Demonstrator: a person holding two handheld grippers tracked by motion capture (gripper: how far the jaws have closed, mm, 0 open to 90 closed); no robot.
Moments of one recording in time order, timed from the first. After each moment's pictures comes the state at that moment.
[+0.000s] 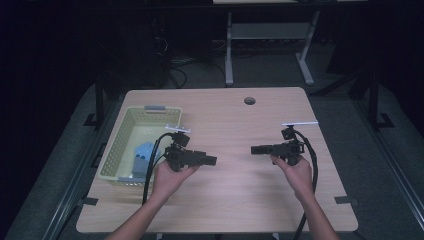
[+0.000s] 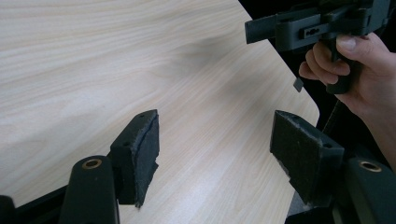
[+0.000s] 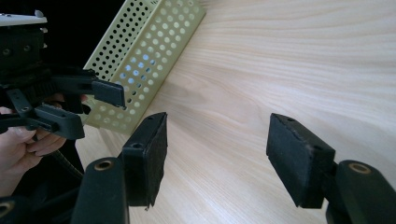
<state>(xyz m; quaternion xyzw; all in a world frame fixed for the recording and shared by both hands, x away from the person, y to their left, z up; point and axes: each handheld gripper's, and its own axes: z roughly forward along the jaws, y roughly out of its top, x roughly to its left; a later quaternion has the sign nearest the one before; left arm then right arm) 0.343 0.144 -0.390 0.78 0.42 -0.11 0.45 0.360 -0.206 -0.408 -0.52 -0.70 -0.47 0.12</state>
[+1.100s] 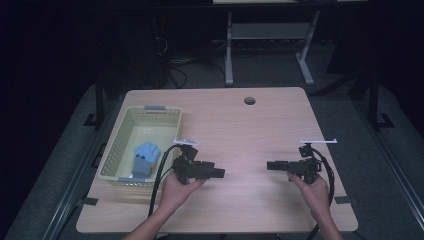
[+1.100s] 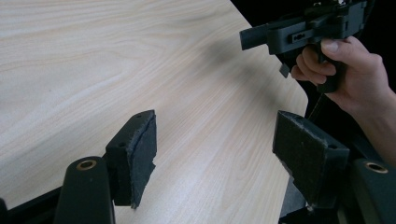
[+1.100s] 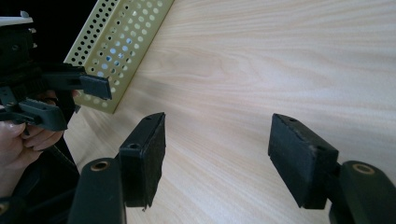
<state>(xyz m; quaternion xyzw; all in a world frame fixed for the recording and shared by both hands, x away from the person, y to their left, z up) 0.321 0.127 -0.416 0.78 0.39 -0.13 0.47 0.319 -0.248 -0.436 -0.54 -0.69 -0.47 0.12</state>
